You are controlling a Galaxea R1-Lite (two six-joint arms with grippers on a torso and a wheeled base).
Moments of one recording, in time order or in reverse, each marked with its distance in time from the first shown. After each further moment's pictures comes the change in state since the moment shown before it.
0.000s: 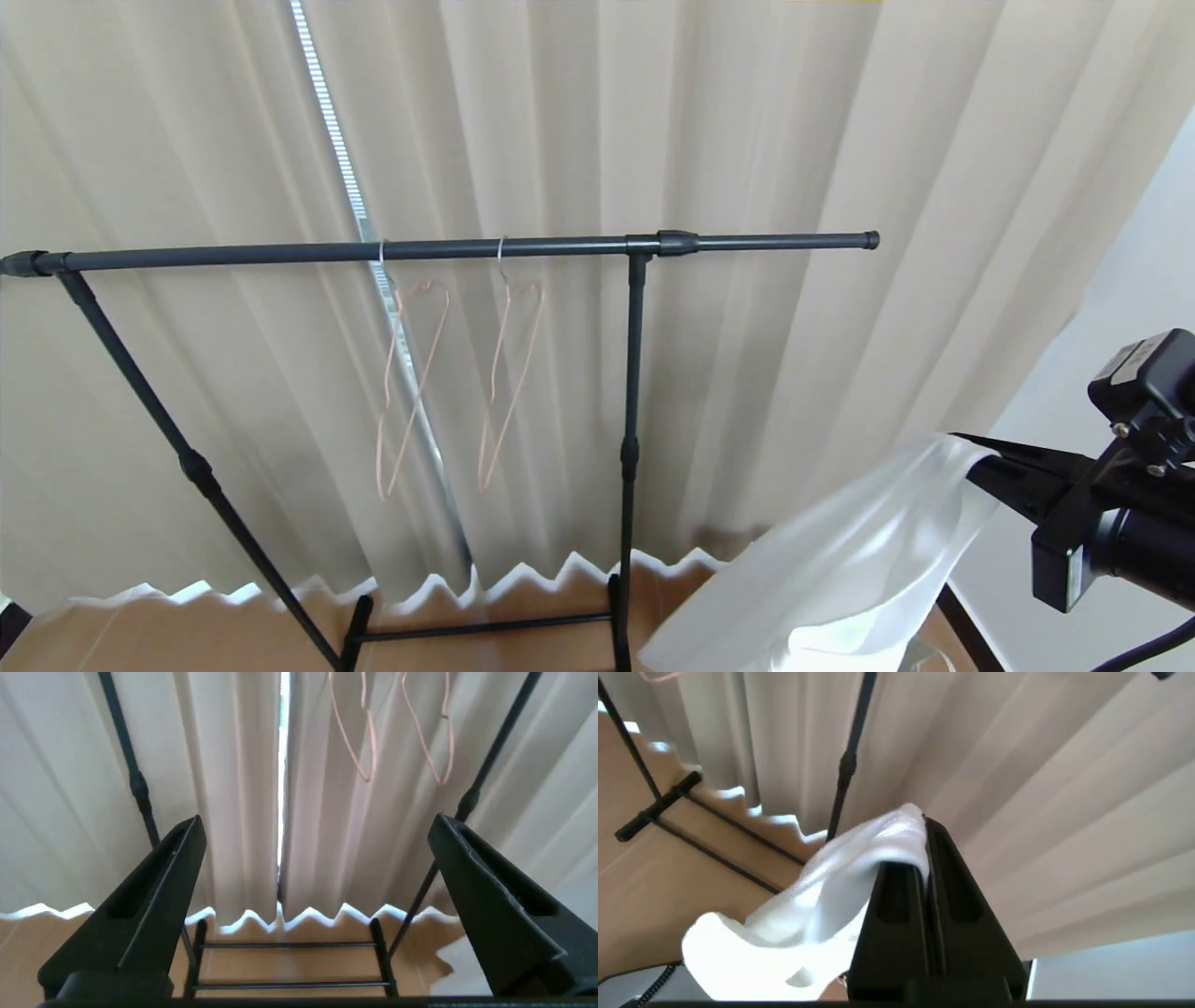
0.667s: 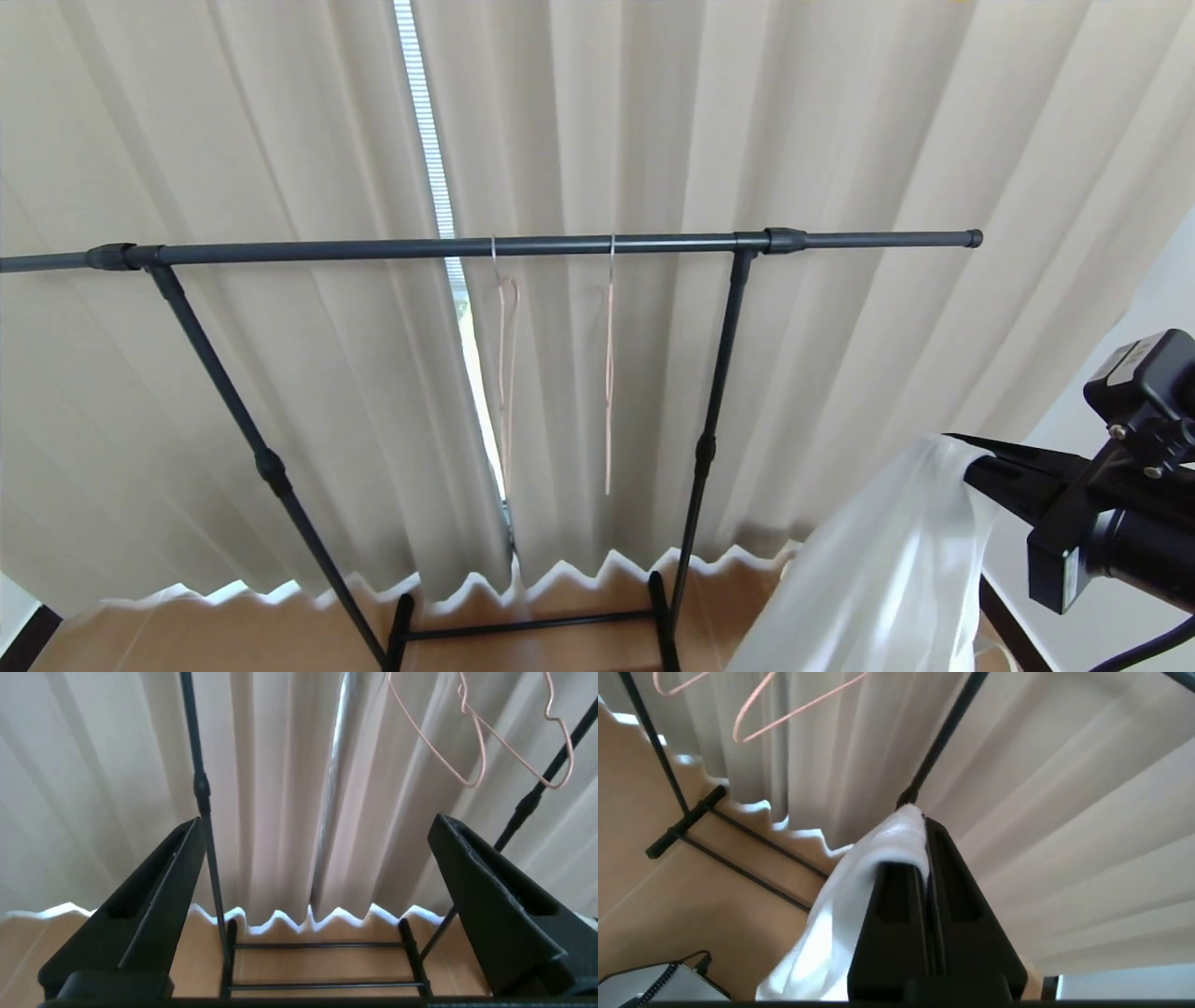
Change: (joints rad) left arm 0.000 0.000 0.000 0.000 0.002 -0.002; right arm 0.001 0.000 0.001 -0.001 0.001 0.000
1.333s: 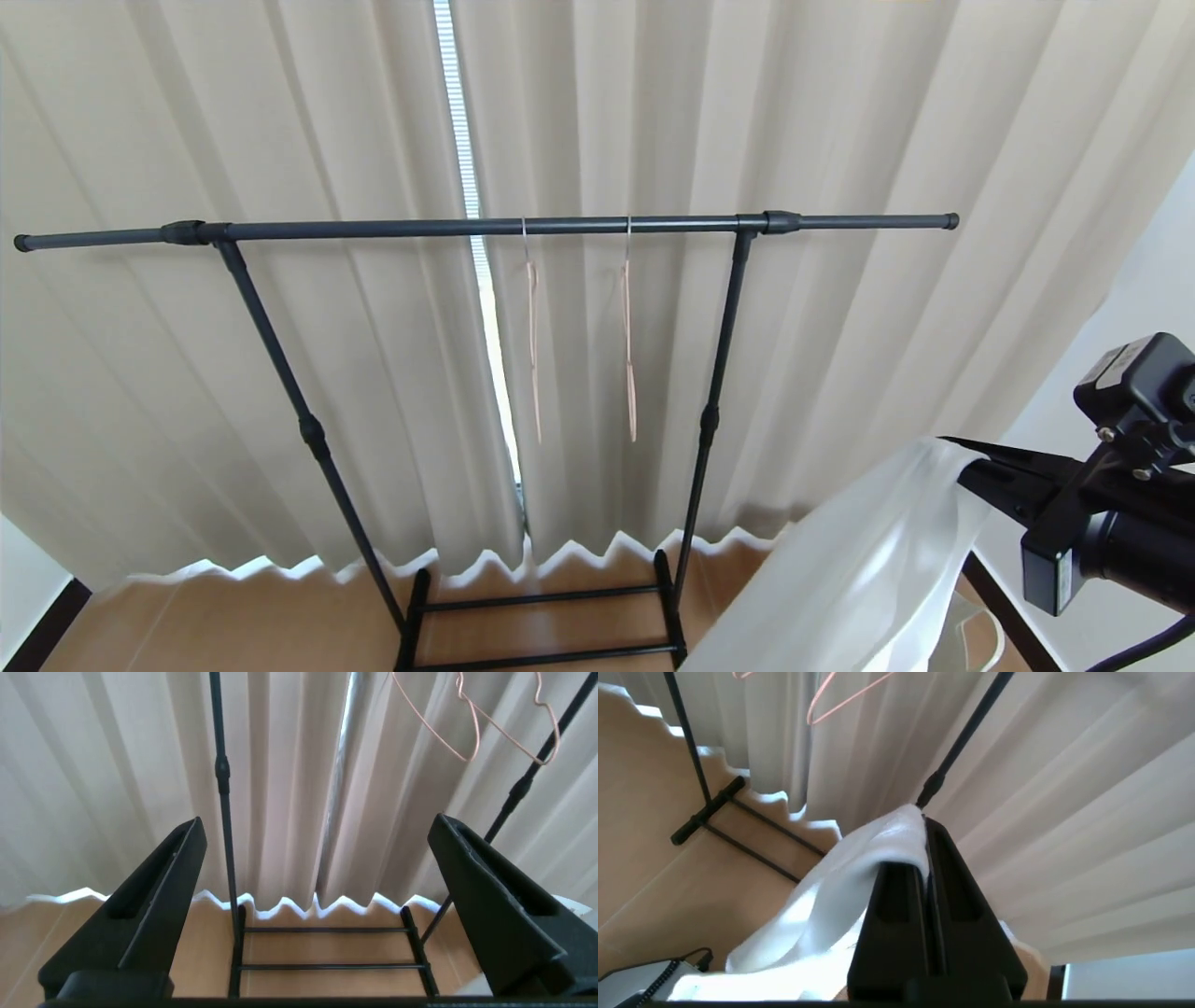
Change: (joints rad) left arm 0.000 0.000 0.000 0.001 0.001 0.000; right arm 0.000 0.004 0.001 0.001 0.000 0.000
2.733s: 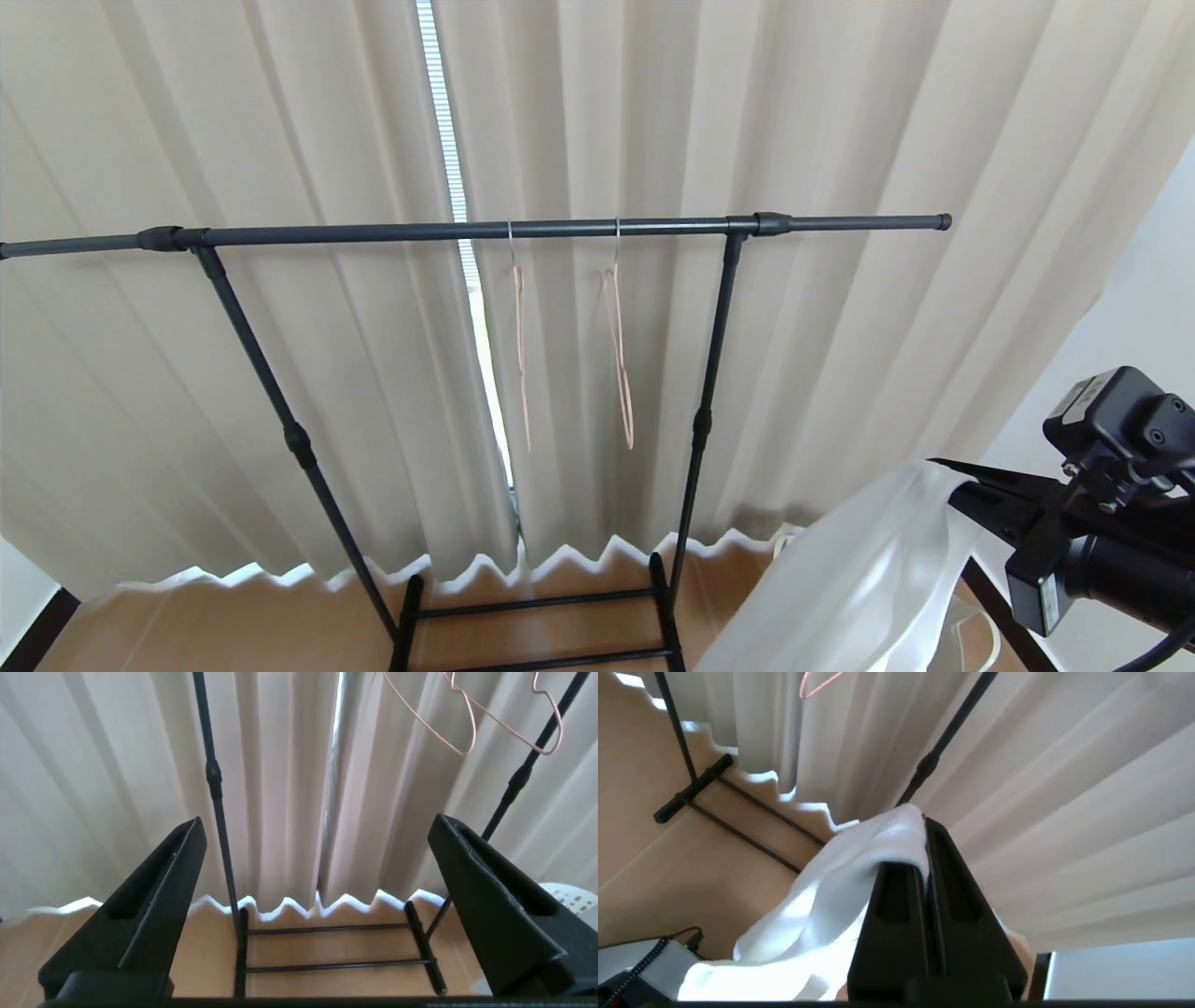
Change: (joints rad) left arm 0.000 0.002 0.000 0.008 -0.012 0.044; right arm 0.004 0.022 0.040 -0.015 -0.008 -0.035
